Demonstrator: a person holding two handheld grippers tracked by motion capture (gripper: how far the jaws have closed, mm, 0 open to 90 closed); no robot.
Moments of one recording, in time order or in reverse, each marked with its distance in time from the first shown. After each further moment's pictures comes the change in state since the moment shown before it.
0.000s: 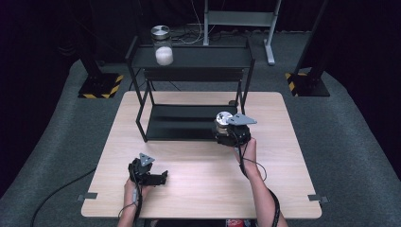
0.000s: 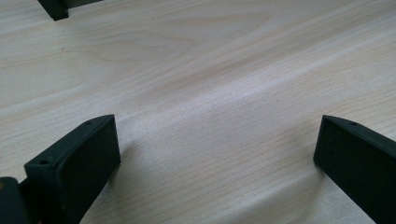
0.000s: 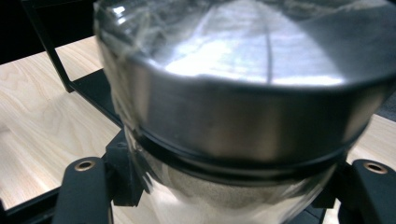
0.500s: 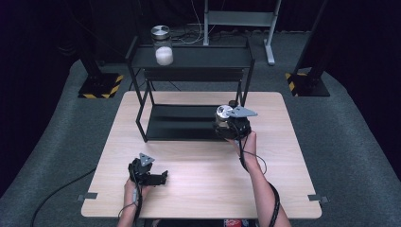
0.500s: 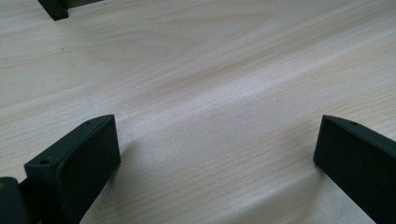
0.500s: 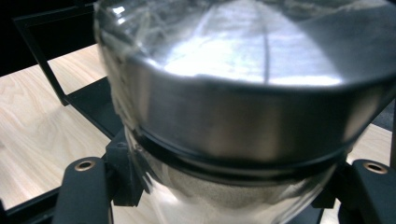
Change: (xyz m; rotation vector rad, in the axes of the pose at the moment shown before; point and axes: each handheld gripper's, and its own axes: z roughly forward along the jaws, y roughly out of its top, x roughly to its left) left arm 0.000 0.000 0.000 0.000 0.000 0.000; right arm -0.012 0.016 0.006 -0.005 0.004 0.016
